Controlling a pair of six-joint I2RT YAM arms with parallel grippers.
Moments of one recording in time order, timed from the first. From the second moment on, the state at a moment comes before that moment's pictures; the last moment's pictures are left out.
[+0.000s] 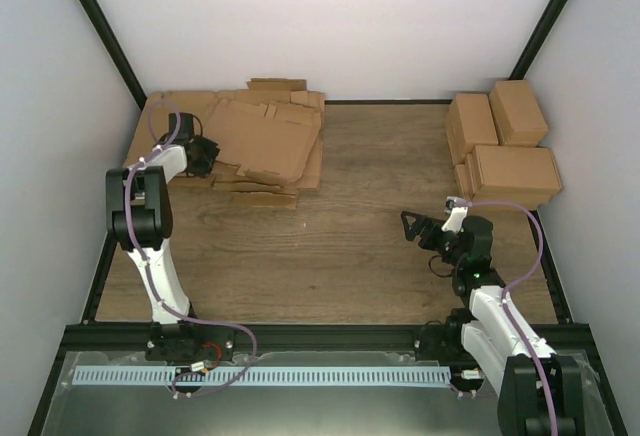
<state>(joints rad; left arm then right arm) 0.08 2.02 1.38 -0.31 0.18 -1.07 0.02 0.80 0.16 0.22 -0.44 0.49</state>
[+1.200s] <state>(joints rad) 0.02 1.31 1.05 -0.18 0.23 -1.13 0.02 0.80 0.16 0.22 -0.43 0.49</state>
